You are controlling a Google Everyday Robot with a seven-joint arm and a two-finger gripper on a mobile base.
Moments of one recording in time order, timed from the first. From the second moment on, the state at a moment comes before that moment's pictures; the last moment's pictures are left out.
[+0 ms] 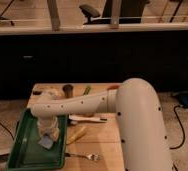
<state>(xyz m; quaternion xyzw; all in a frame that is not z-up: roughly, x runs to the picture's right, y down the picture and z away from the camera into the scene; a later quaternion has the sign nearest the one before) -0.248 0.255 0.775 -0.30 -0.31 -0.53 0.73</state>
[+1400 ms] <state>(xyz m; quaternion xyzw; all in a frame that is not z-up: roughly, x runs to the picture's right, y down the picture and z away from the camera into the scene) -0.237 0.300 0.741 -0.32 -0.33 -0.57 0.68</state>
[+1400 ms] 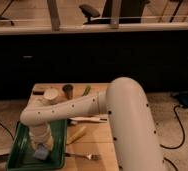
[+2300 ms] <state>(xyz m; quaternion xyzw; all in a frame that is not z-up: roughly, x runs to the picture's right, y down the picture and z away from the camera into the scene) -0.255 0.247 0.783 -0.31 -0.32 -0.56 0.70</state>
